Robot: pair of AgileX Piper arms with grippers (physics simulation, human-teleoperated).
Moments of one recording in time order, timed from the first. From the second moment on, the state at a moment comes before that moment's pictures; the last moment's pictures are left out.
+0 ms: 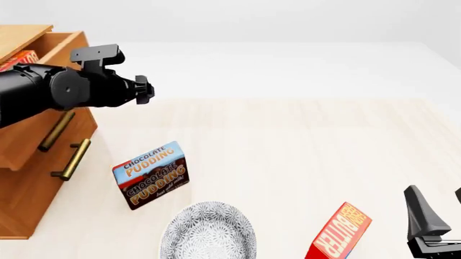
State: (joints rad) left arm -0.20 1.52 -1.13 0.31 -0.19; right arm 0.00 0.00 0.00 0.00 0.00
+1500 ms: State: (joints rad) left arm 0.01 1.39 -1.04 0.38 -0.17; right arm 0.00 0.00 0.00 0.01 0.00
